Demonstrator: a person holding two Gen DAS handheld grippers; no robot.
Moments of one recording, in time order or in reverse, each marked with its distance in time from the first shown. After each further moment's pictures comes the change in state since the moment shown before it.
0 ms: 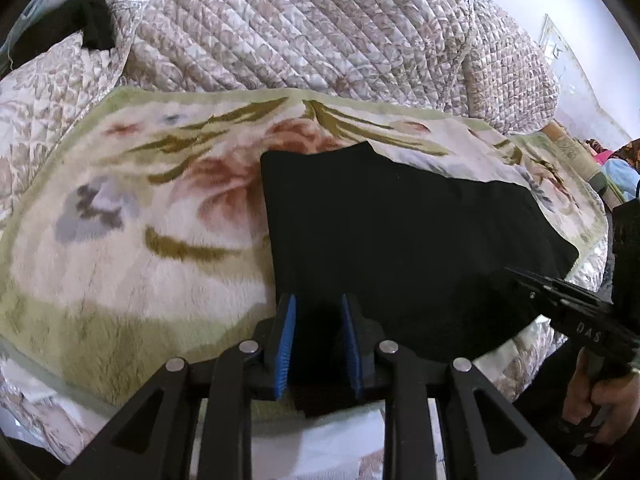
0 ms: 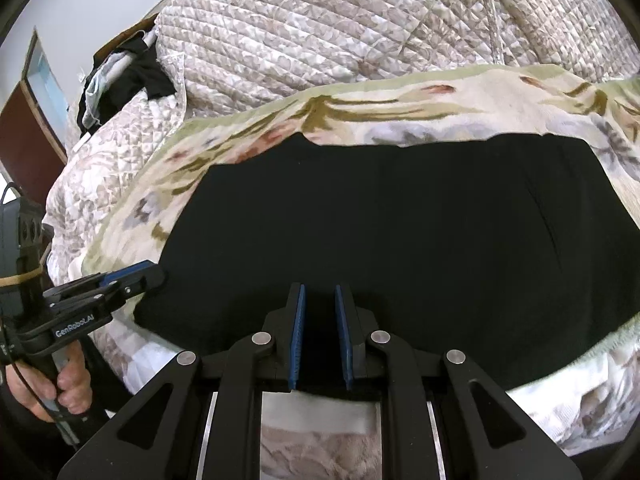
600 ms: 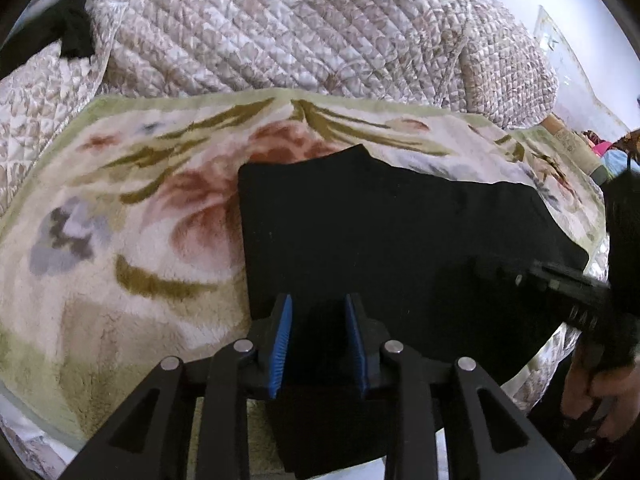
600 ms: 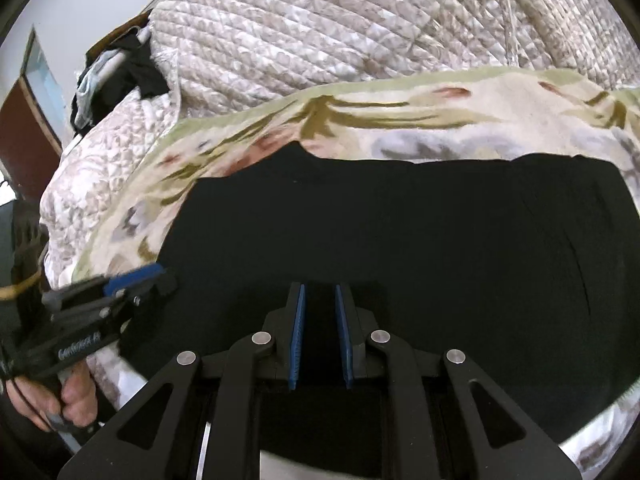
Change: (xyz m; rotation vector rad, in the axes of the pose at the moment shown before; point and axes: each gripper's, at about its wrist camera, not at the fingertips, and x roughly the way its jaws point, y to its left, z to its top) left arm 0.025 -0.007 0.013 0.051 -0.006 -0.006; right arm 0.030 -0.004 0.026 -0.001 0.012 0.009
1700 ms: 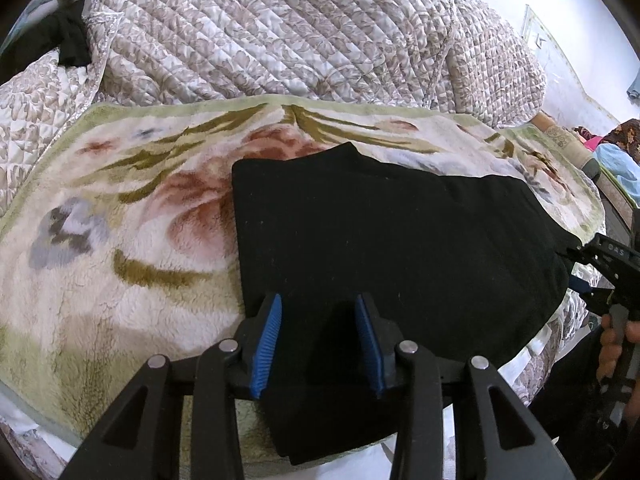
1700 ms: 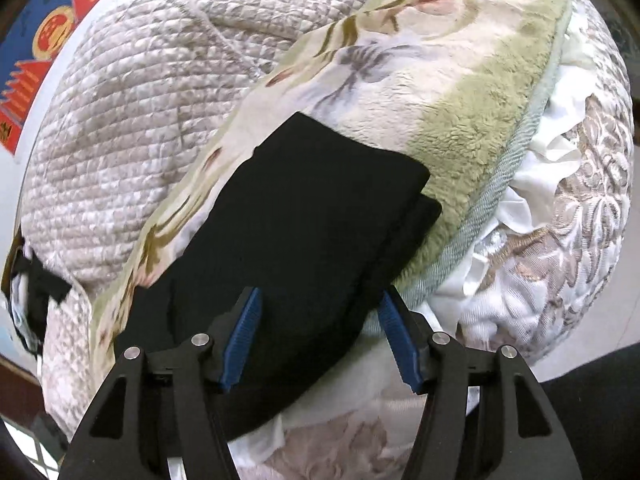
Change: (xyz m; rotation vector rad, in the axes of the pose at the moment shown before) left arm -0.005 -0.006 -0.013 0.018 -0.029 -0.015; right arm -0.093 -0.140 -0.051 0.720 -0.190 -0.244
